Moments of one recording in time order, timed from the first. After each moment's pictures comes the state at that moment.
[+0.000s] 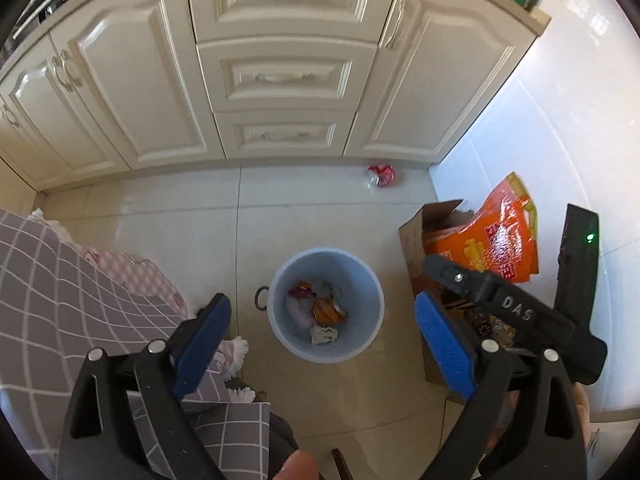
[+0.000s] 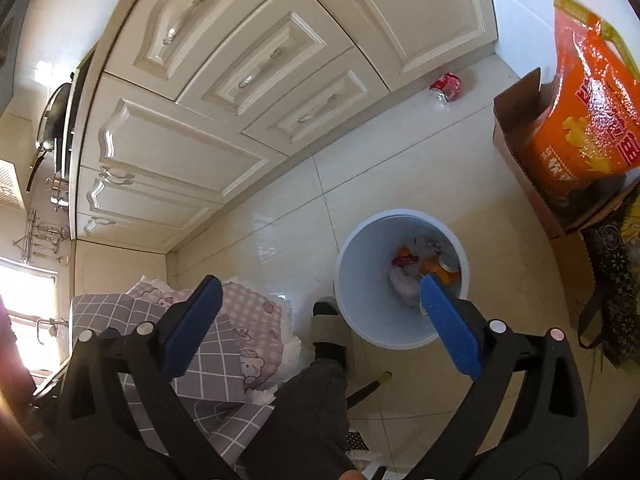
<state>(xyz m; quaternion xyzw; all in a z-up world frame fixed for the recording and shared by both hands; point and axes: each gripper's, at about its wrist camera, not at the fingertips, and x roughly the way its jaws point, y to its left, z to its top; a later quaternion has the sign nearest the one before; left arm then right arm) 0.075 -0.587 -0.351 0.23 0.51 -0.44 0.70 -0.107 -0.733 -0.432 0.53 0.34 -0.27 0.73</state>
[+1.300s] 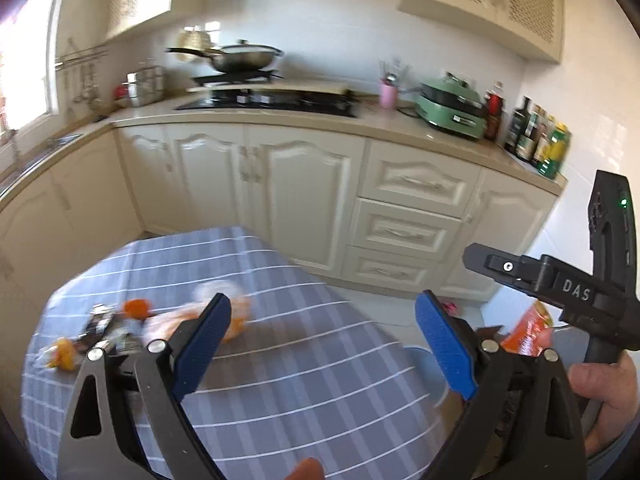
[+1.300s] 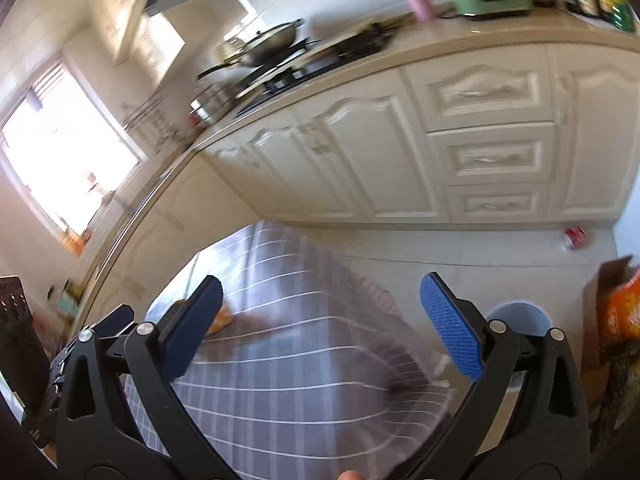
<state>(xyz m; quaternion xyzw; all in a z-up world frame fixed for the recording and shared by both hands) 0.124 -0.258 -0.145 0.08 0.32 -0.35 0.88 0.024 -0.495 -0.177 0.31 0.29 -0.09 0.90</state>
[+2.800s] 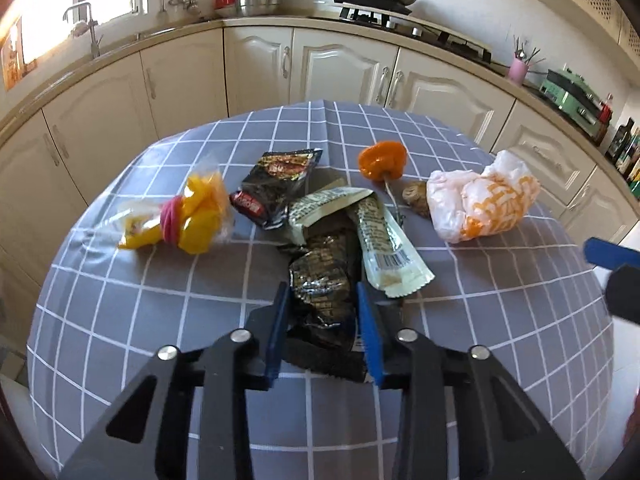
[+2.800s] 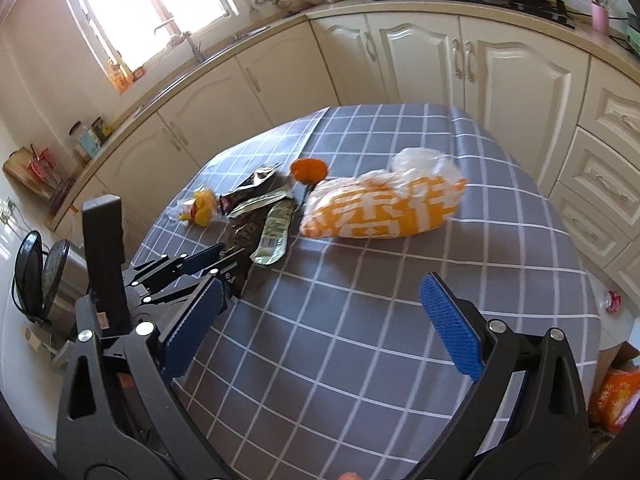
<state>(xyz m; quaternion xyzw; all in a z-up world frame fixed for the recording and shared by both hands) 0.232 -0.072 -0.286 0.04 0.43 -0.21 0.88 0.141 -0.276 -0.225 0.15 0.42 0.08 0.89</state>
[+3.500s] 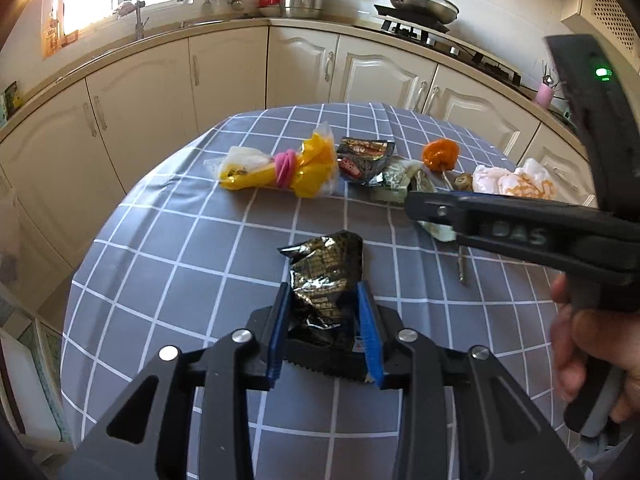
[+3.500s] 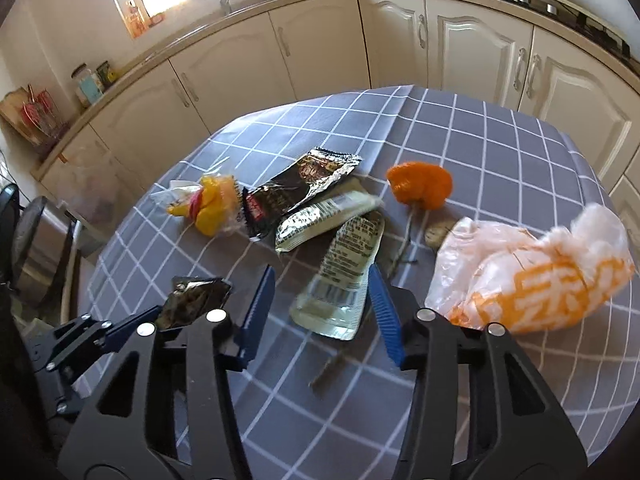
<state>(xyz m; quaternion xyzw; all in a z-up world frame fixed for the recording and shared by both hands) 0.206 -0.009 -0.286 0.01 0.43 -0.16 0.89 0.236 -0.194 -0.276 0.06 0.46 0.10 0.88</state>
